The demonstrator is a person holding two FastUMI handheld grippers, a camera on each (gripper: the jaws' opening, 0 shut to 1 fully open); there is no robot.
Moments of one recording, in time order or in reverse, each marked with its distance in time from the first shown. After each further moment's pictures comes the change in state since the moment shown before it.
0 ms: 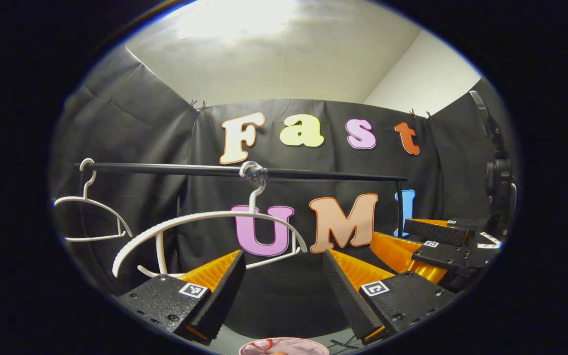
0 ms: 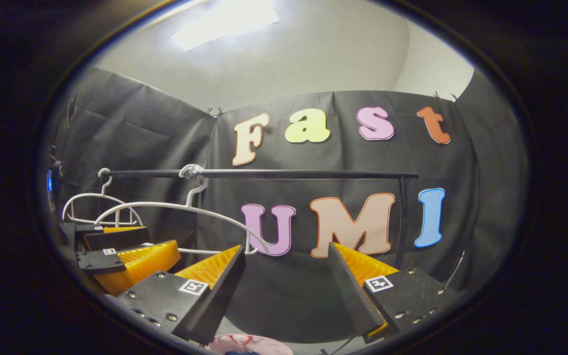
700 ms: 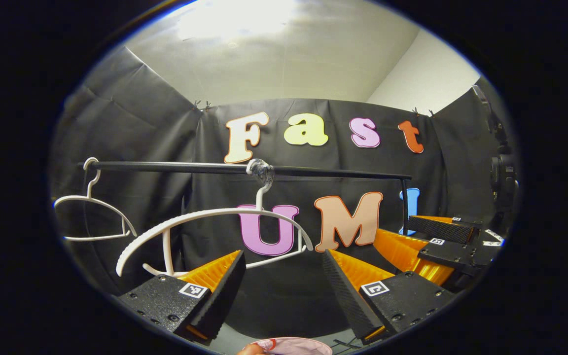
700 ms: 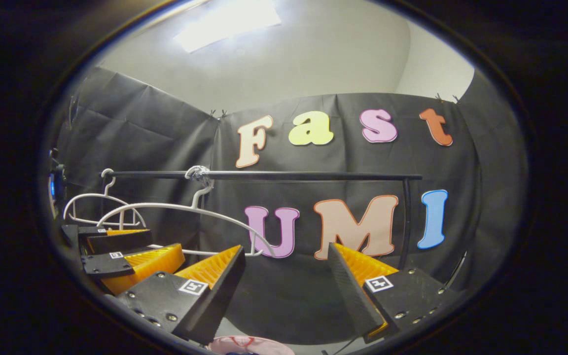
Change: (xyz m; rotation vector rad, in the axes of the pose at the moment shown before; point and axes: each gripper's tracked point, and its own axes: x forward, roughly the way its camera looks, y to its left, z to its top) left arm -0.001 0.005 -0.005 0.001 0.011 0.014; right arm -0.001 0.009 0.002 0.000 -0.016 0.010
